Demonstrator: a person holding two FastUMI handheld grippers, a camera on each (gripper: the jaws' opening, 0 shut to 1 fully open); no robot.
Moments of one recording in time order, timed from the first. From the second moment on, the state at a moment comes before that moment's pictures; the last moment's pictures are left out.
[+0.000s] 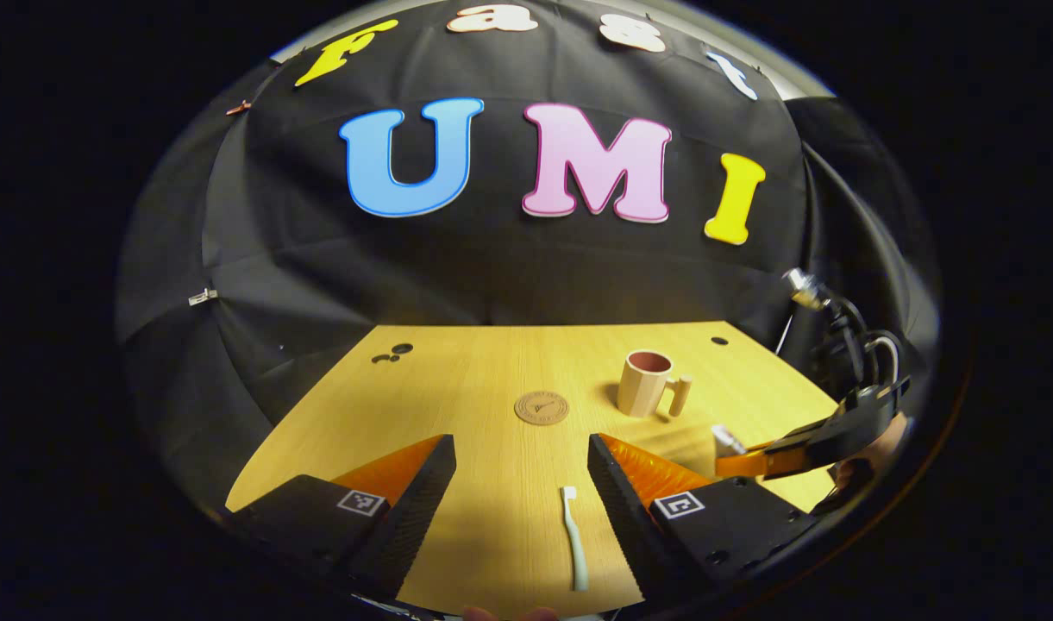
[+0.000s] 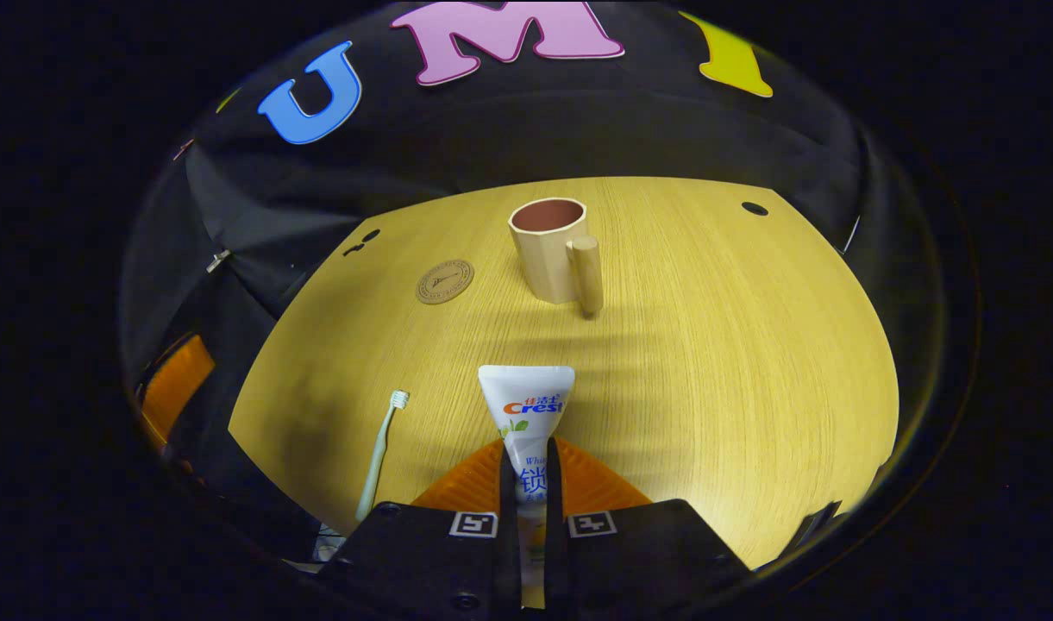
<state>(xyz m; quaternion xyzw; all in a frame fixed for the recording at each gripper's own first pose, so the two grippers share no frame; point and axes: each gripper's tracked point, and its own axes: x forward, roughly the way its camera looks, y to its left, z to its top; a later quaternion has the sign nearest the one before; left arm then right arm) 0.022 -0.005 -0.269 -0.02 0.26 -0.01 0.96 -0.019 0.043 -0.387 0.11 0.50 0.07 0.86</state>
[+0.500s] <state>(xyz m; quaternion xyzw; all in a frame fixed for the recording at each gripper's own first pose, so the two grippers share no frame) 0.013 -0.048 -0.401 0.02 0.43 -0.02 0.90 -0.019 0.007 -0.371 0.12 0.48 0.11 0.86</state>
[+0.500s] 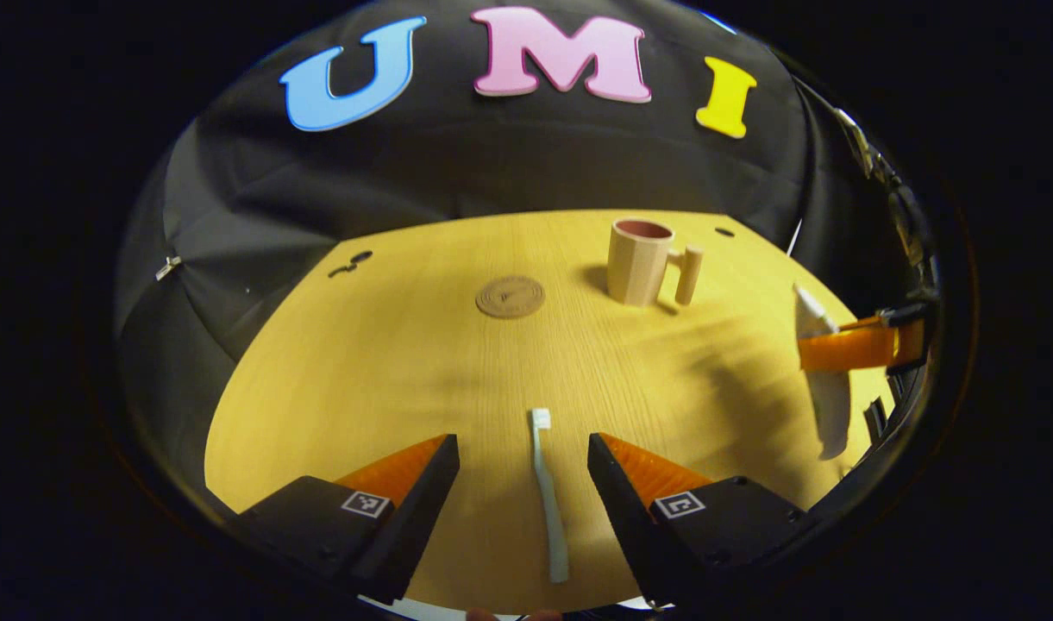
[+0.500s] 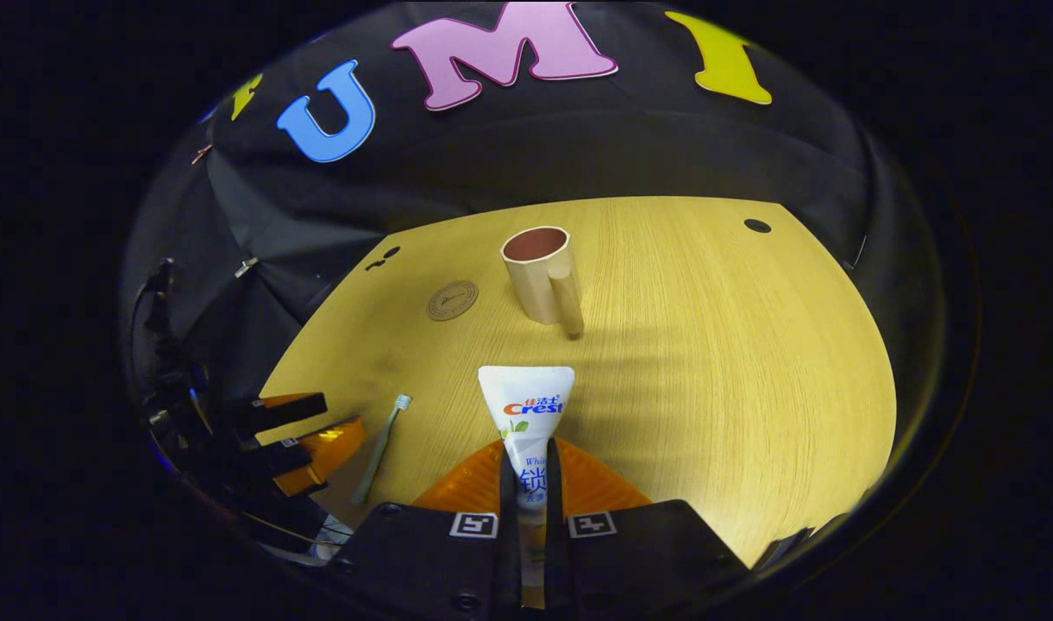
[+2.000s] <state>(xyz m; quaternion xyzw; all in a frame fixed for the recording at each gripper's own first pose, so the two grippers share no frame) 0.020 -0.049 -0.426 -0.05 0.48 -0.02 0.88 0.003 -0.069 -0.372 0.15 0.45 0.11 0.88</state>
